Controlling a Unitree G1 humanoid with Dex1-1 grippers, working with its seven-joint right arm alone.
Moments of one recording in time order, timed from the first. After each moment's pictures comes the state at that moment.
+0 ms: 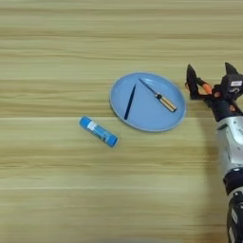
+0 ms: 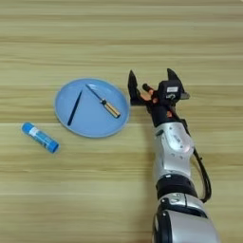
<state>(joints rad) -0.40 -0.27 -0.28 0.80 0.21 -0.62 0.36</state>
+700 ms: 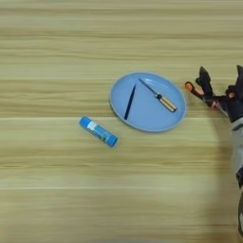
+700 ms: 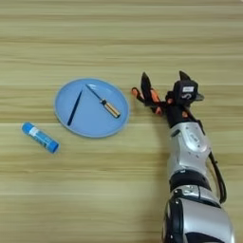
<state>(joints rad) -0.47 -0.35 -0.34 0.96 0.26 -0.63 0.47</state>
